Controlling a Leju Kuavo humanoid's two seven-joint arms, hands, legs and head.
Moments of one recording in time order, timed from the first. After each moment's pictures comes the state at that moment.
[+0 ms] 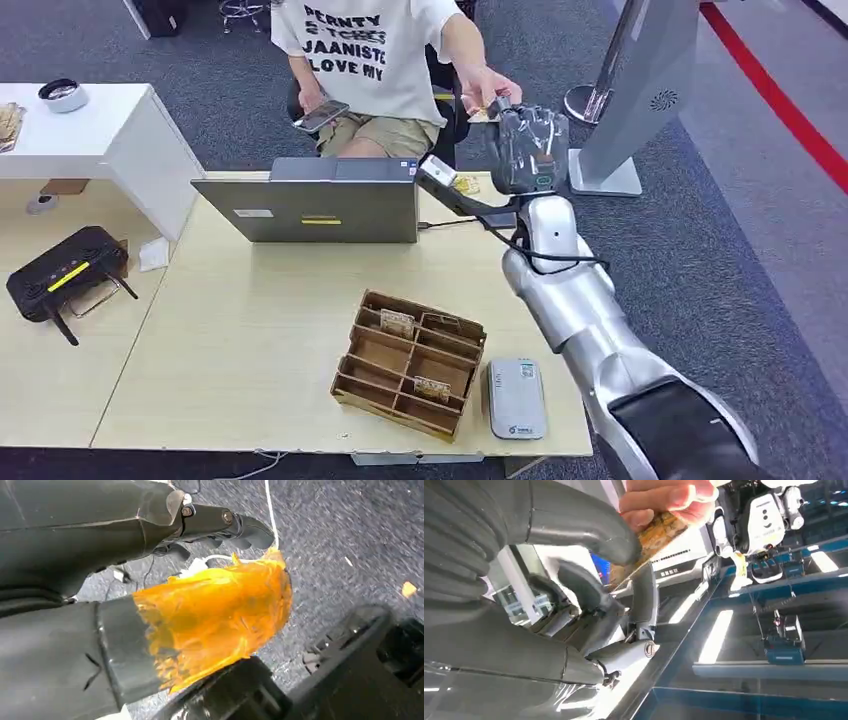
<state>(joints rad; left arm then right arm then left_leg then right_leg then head) -0.14 -0.18 0.69 -0.21 -1.55 -0.09 0.07 -0.82 0.13 0.36 -0.84 1.38 -0.64 0.11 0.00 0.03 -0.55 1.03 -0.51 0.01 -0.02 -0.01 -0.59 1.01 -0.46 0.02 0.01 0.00</state>
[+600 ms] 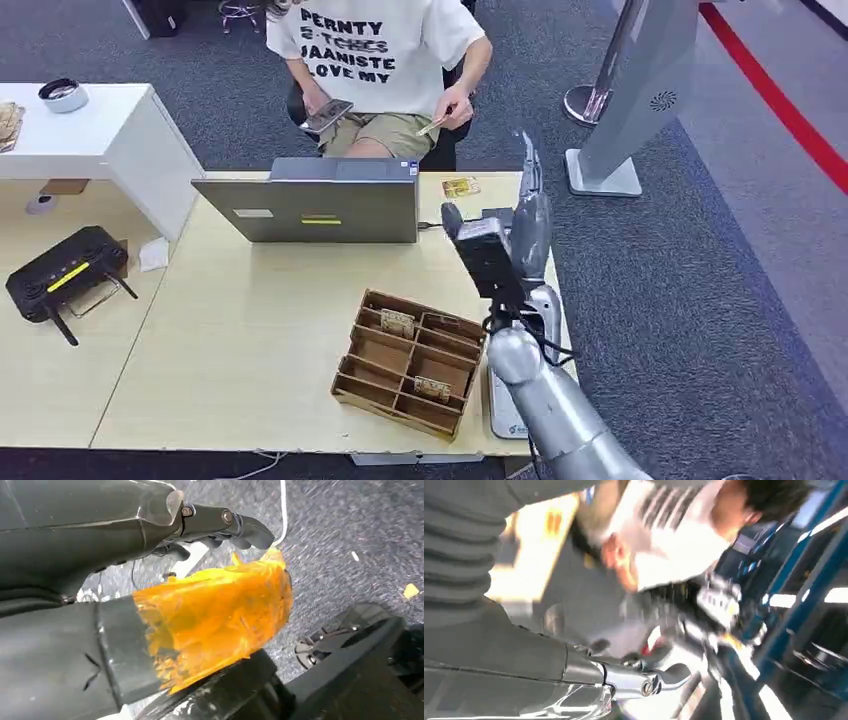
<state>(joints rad) -0.10 -0.17 0.70 -0.21 -1.40 -0.05 0.06 -0.36 0.19 0.42 -1.43 0.42 -0.51 -0.21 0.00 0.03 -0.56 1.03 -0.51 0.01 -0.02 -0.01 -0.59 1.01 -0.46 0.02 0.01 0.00</state>
